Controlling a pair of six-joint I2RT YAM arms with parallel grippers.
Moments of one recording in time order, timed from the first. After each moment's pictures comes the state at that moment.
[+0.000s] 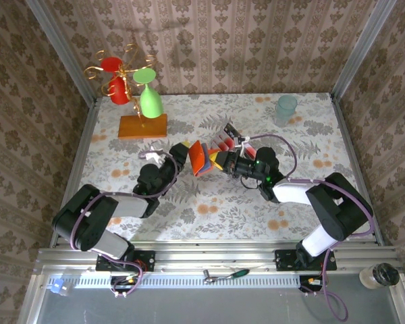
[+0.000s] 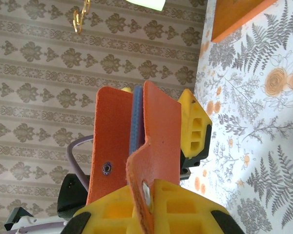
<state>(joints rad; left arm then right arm) -0.61 1.48 0.36 1.17 0.03 -1.31 0.51 1.58 0.58 0.98 -0.62 1.35</state>
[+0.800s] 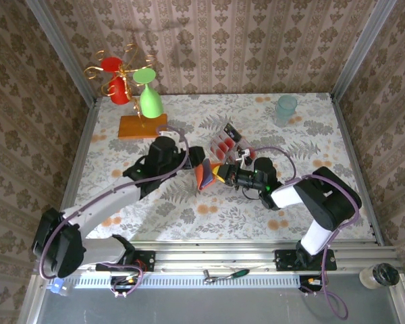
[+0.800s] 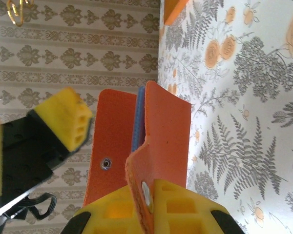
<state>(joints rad) -0.72 1.26 0.85 -0.12 0.05 -0.64 0.52 1.70 0.47 1.07 -0.61 1.34</state>
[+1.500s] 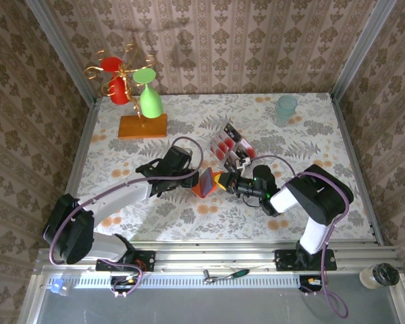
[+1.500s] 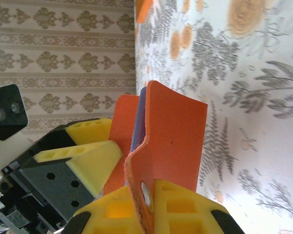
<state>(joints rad) -0.77 1.37 0.85 -0.42 -0.05 -0.48 0.54 1.77 0.39 1.14 -0.55 1.34</state>
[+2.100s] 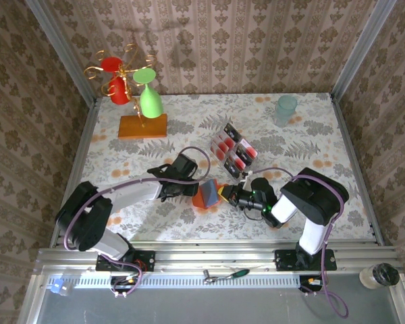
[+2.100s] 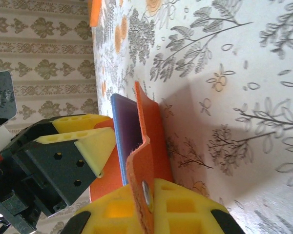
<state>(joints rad) -0.79 1.50 0.81 -0.39 -0.07 -0.45 0.63 1.79 0.27 1.16 -0.37 1.30</state>
